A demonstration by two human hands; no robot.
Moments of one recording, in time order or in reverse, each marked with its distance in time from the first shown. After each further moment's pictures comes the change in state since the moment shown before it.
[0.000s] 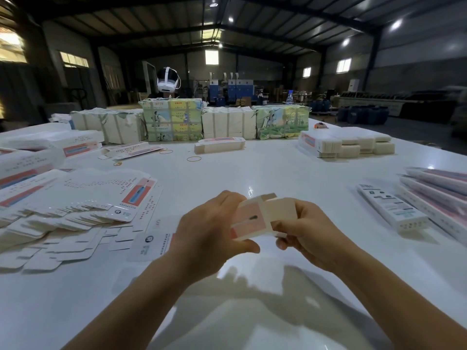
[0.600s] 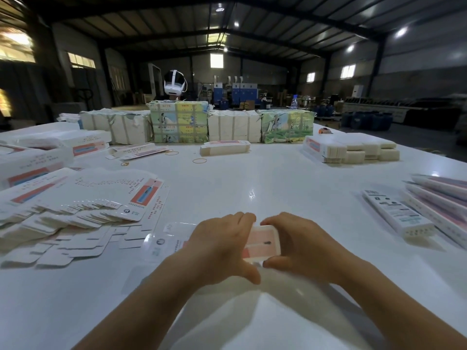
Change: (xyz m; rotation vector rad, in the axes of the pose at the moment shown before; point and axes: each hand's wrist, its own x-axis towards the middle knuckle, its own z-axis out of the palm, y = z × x) left_hand 0.002 -0.011 0.013 0.263 -0.364 0.007; right_hand 0.005 0.016 -0.007 -1.120 -0.080 -0.385
